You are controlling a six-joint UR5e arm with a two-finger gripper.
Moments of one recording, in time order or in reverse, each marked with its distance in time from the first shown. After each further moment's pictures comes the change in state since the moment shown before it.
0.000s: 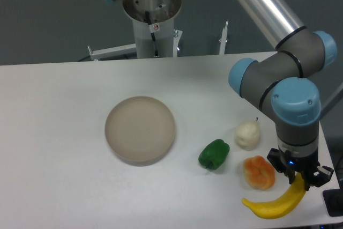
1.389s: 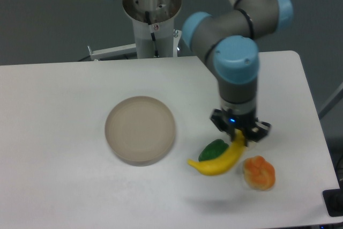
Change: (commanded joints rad) arm -0.104 0.374 -0.489 -0.205 -0.078 -0.307
